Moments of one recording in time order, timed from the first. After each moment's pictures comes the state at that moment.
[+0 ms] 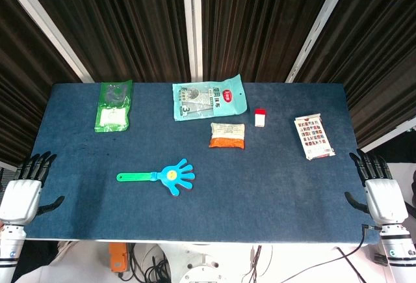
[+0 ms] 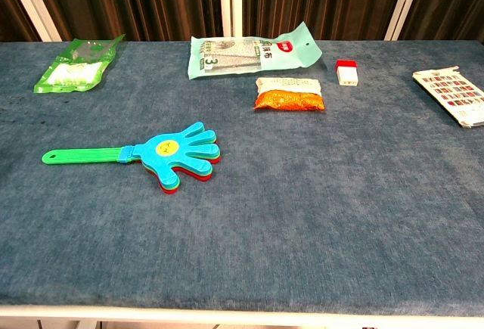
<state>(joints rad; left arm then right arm) -0.12 -1.13 -0.03 -1.59 1.51 1.46 0.06 0.11 -1.14 0.05 -1.56 -1.52 1.45 -0.01</state>
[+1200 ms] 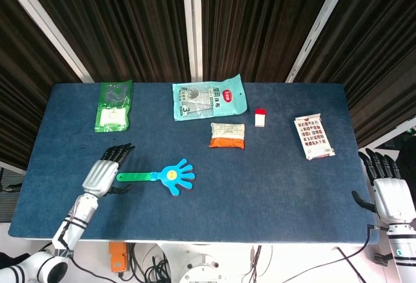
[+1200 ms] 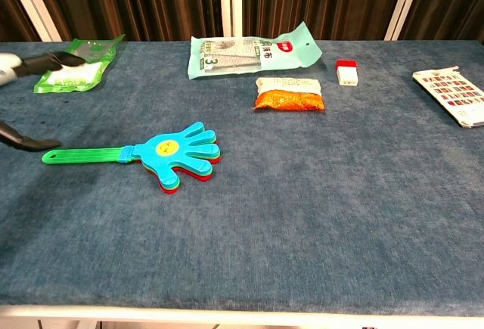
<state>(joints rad) -0.42 -1.45 -0.11 -1.49 1.43 1.09 -0.03 0.10 -1.13 0.06 -1.52 -1.49 1.45 0.04</state>
